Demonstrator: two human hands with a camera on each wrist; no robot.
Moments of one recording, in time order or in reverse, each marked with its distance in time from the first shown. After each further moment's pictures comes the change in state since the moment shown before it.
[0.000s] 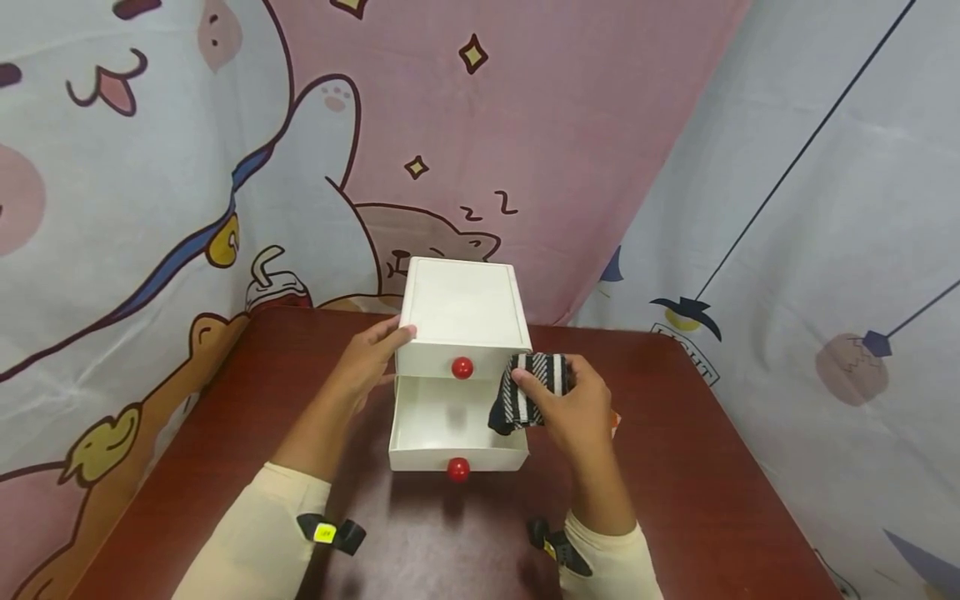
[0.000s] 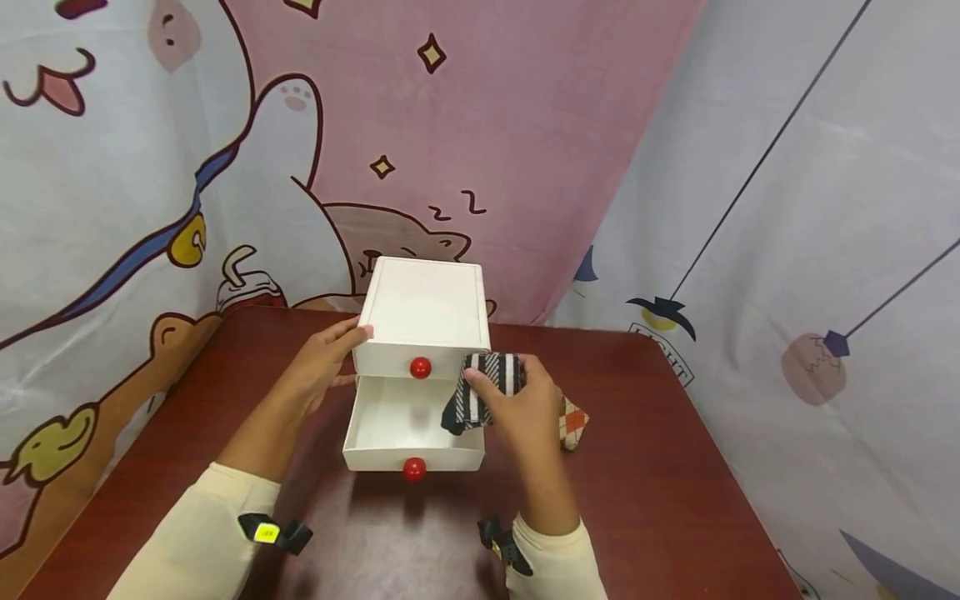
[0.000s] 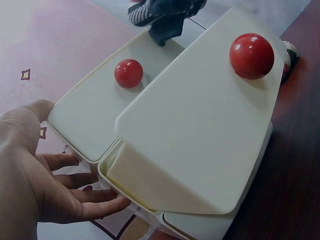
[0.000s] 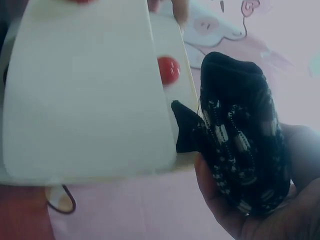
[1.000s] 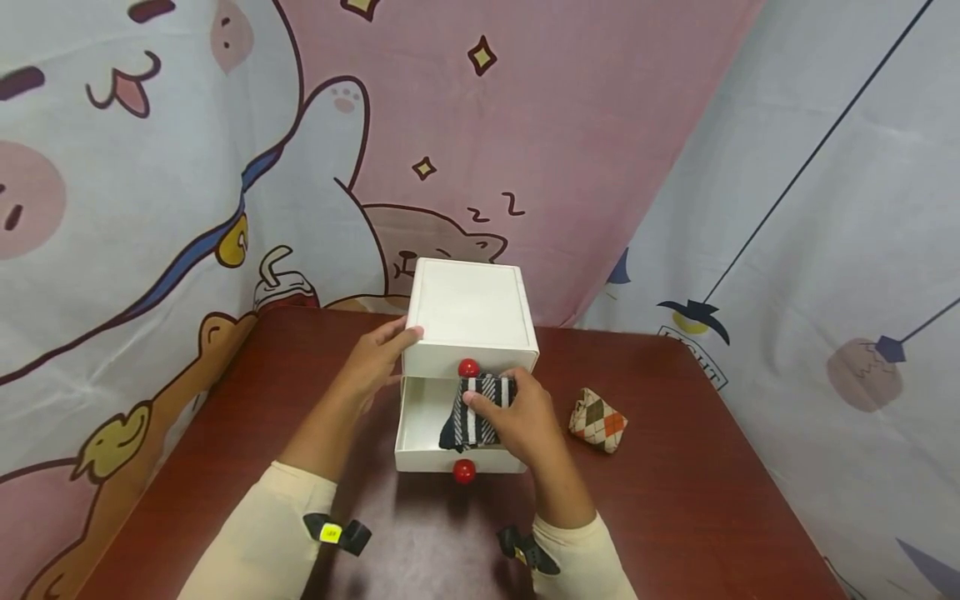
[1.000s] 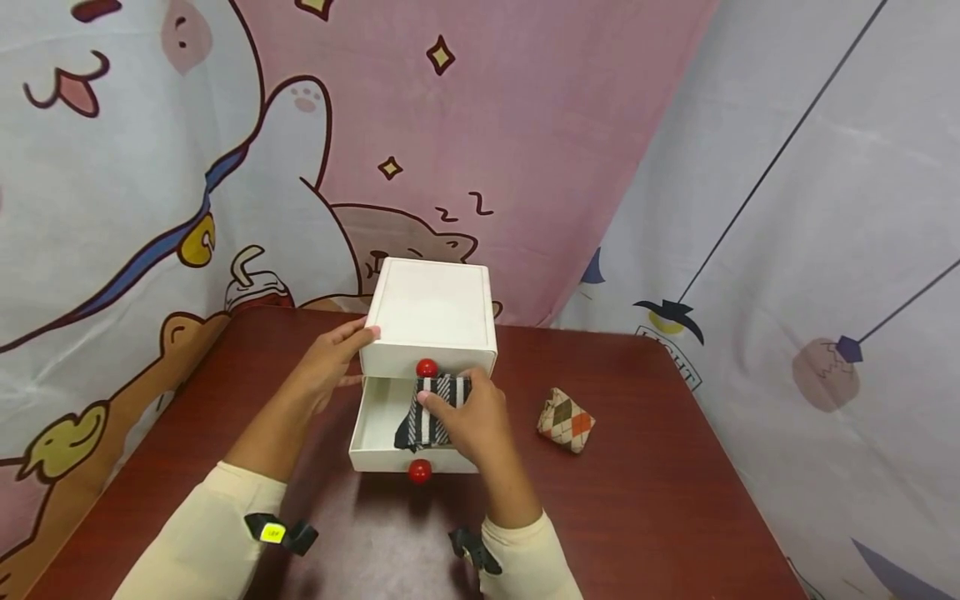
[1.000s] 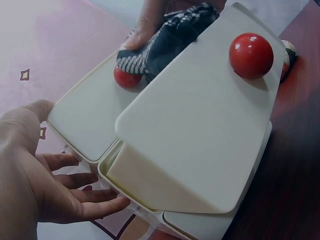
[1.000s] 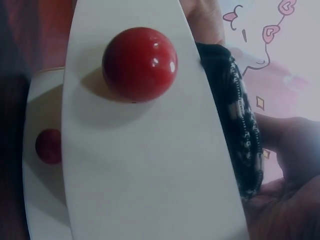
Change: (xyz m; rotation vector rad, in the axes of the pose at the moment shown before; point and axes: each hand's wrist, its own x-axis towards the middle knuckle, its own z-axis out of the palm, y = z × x) left_hand 0.001 -0.001 0.001 -0.012 0.017 0.004; right_hand -0.005 -0.004 0.056 -0.024 -0.283 -0.031
